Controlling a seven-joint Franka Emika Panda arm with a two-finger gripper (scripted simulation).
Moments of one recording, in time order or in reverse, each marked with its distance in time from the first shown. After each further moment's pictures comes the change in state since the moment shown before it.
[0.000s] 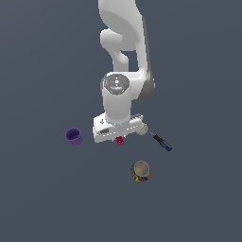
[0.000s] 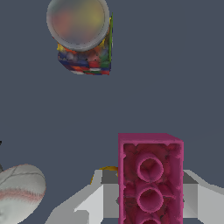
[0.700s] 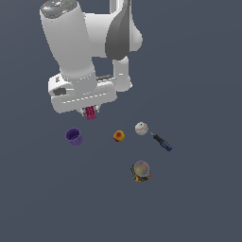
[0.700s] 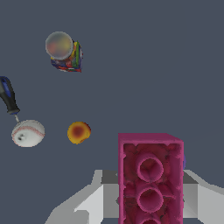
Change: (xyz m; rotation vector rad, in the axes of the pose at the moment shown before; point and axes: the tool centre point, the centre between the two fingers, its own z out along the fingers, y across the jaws) arm -0.058 0.089 -0.145 0.002 0.003 0.000
